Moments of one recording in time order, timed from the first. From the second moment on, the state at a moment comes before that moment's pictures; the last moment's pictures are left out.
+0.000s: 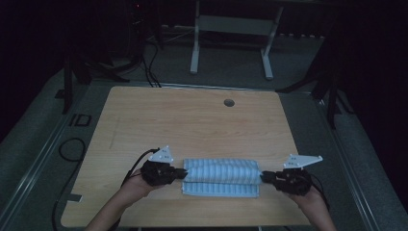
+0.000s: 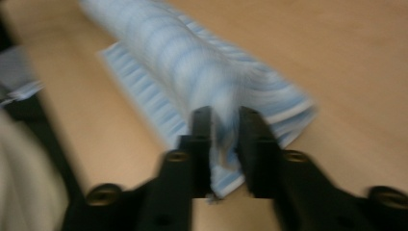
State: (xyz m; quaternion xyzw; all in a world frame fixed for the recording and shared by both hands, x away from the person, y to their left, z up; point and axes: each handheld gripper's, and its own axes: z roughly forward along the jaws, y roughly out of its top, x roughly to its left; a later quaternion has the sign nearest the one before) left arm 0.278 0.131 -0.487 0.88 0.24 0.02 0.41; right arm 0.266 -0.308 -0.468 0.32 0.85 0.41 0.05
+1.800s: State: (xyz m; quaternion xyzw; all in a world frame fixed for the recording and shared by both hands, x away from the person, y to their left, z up) left arm 0.398 0.109 -0.535 0.89 0.33 0.06 0.30; right arm 0.426 -0.211 -0.535 0.32 0.89 0.31 0.07
